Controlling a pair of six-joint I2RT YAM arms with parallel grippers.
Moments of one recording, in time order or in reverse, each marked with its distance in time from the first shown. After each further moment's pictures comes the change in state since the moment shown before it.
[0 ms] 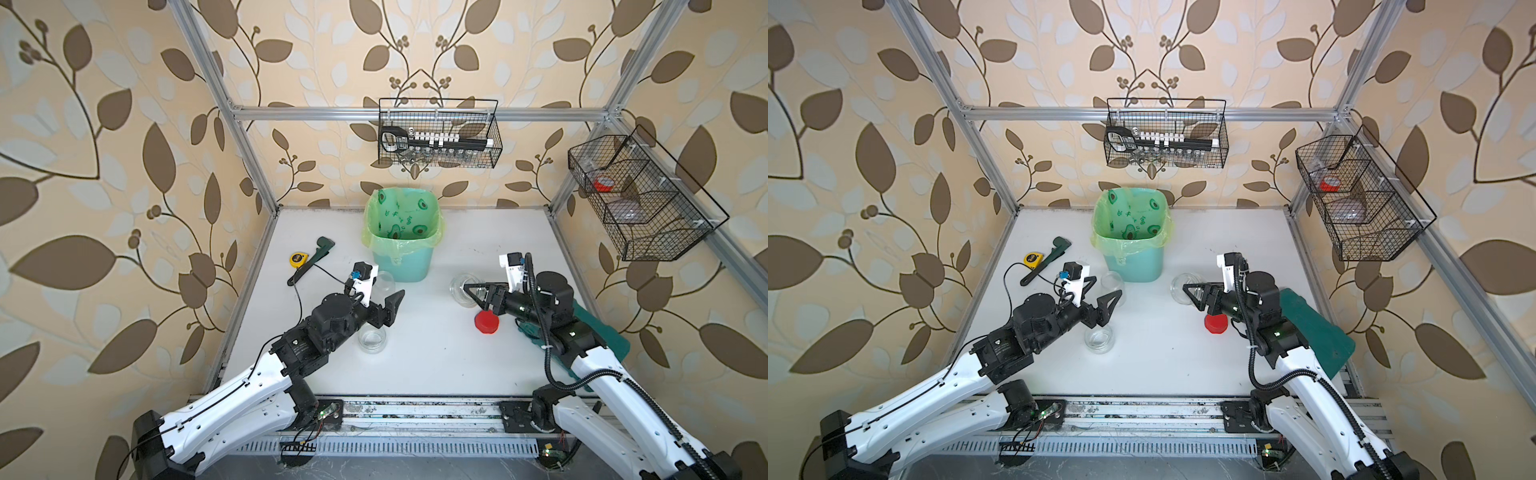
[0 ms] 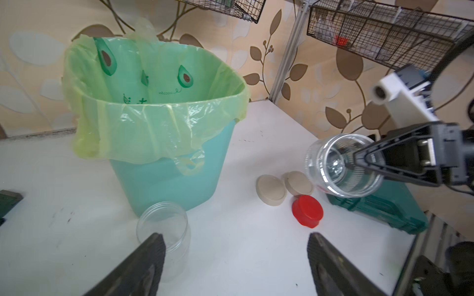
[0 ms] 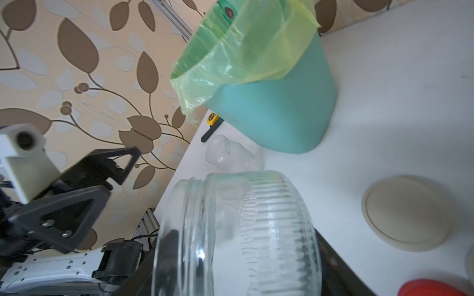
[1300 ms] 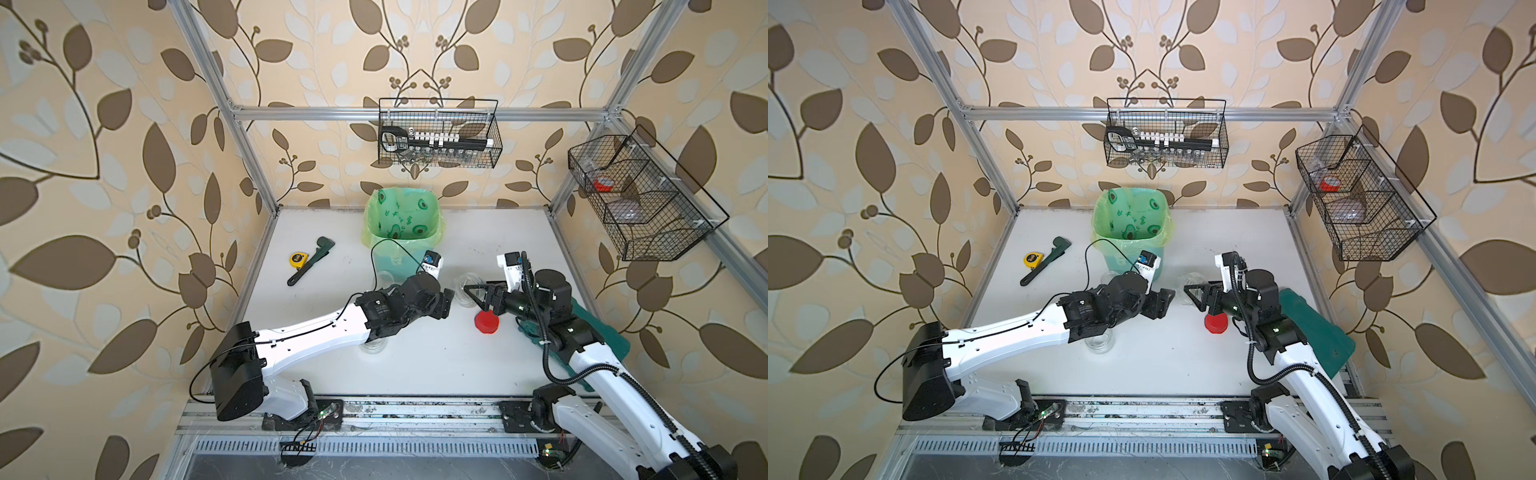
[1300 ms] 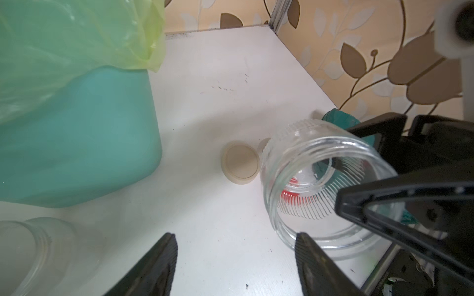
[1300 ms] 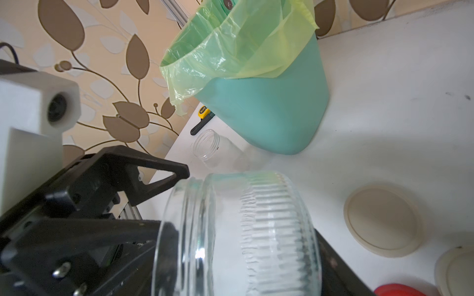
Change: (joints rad) left arm -0.218 0.664 0.435 -0.126 -0.126 -0.209; right arm -0.010 0.013 0.003 0.010 0.001 -0.115
